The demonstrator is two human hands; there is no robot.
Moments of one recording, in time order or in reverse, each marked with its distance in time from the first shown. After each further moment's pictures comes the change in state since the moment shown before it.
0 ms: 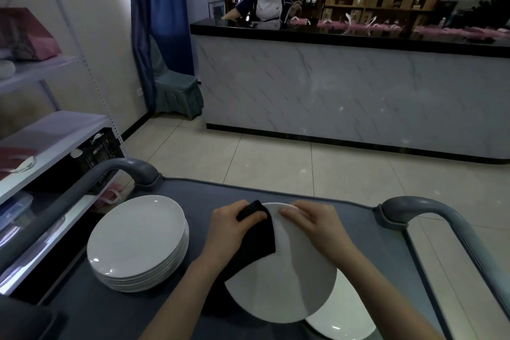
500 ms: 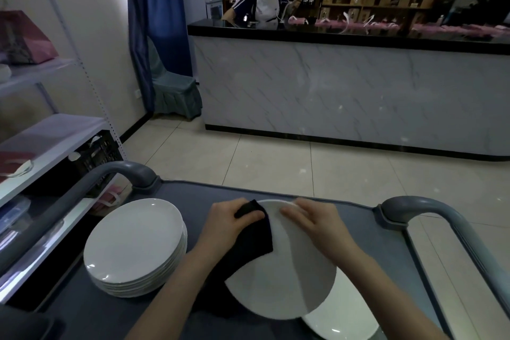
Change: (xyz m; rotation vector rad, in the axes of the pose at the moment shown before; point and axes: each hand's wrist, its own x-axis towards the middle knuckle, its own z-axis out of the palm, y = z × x) left_hand 0.014 0.000 -0.008 0.044 -0.091 0.069; right_hand 0.005 -0.001 -0.006 -0.014 0.016 0.020
